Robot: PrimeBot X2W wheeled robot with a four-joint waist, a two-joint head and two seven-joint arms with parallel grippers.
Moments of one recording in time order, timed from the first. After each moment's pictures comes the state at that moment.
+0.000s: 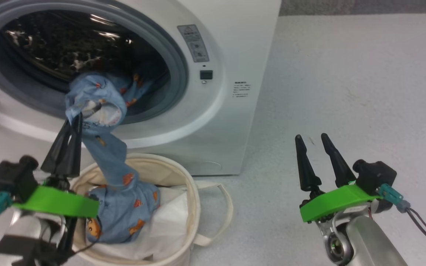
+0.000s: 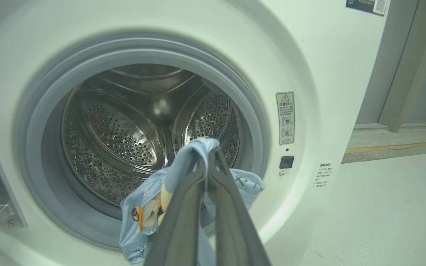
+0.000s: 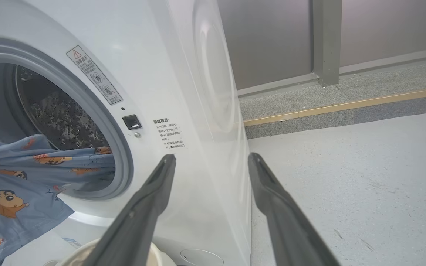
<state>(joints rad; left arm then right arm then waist) -0.38 0.46 -0.31 0.13 -0.52 0.06 -0.25 -0.28 -0.05 0.22 0.30 0.37 0.13 -0.25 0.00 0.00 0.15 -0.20</state>
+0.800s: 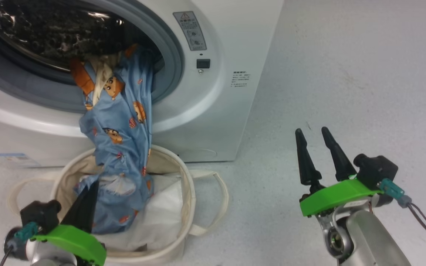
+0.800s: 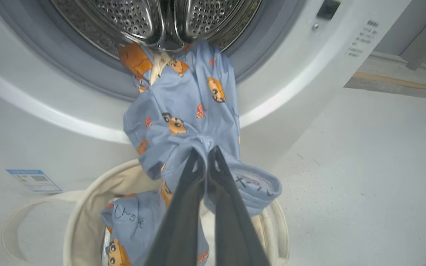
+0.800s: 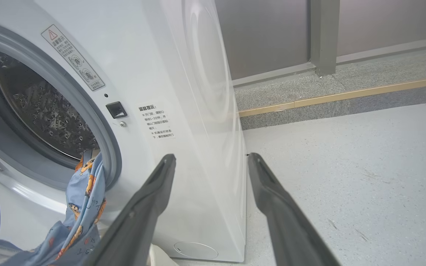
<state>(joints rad) -0.21 0.43 -0.37 0.24 -0.60 0.06 -0.15 -0.30 -0.05 0.22 0.30 0.37 0.13 -0.25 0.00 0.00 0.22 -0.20</state>
